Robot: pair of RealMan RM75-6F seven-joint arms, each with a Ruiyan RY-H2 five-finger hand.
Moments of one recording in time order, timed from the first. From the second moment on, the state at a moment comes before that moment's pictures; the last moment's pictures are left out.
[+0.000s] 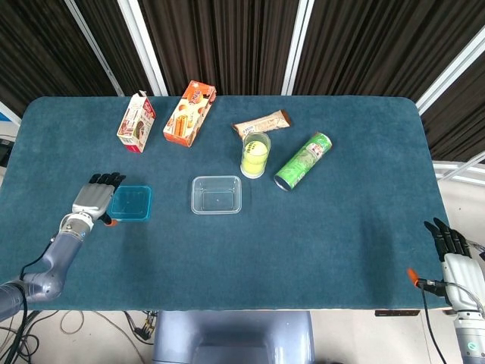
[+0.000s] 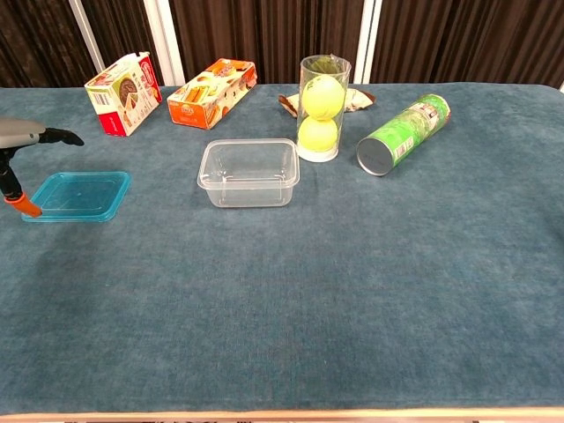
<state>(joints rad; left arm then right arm) -0.72 -1.39 -0.10 -1.22 0.88 0.66 0.34 0.05 -1.09 0.08 -1.69 -1.42 1.43 0.15</state>
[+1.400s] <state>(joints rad) -0.78 -1.46 -0.06 -1.16 0.87 0.65 0.37 0.05 -1.08 0.08 -1.69 -1.41 1.42 0.15</state>
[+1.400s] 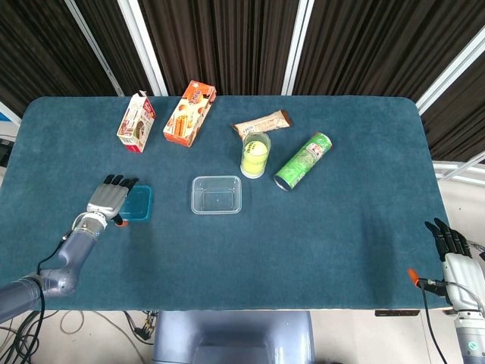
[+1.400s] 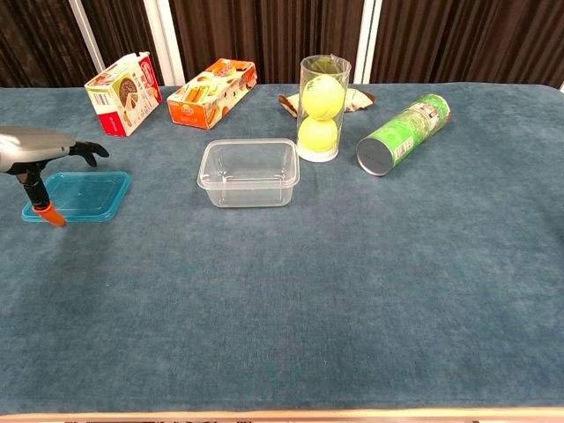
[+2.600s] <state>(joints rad) -0.81 -1.50 -0.04 -1.10 0.81 0.63 0.41 0.05 -1.08 0.08 -1.69 -1.41 1.42 0.16</state>
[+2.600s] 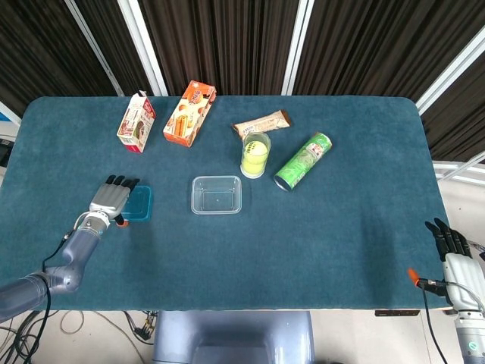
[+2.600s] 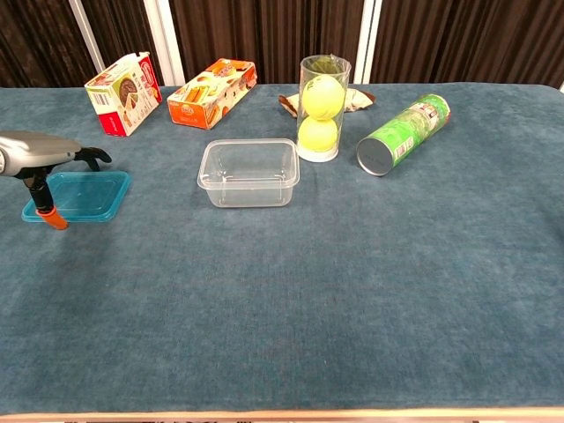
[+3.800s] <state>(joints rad) -0.81 -1.49 -0.06 -1.11 0.78 0.64 0.39 0.05 -1.08 0.09 -1.70 -1.39 1.41 0.16</state>
